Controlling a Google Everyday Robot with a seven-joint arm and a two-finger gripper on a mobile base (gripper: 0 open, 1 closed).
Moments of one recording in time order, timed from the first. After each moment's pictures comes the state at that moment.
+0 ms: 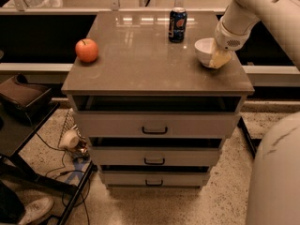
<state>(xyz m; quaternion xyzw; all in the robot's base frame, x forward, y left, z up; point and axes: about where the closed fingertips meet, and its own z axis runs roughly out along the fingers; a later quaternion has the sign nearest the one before) 0.692 -0.227 0.847 -0.66 0.73 -0.06 0.15</state>
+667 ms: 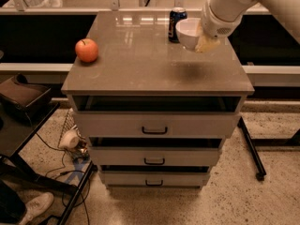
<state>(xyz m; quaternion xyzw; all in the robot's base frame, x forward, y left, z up) 0.669 -0.161 0.918 -0.72 0.65 -0.13 0.22</state>
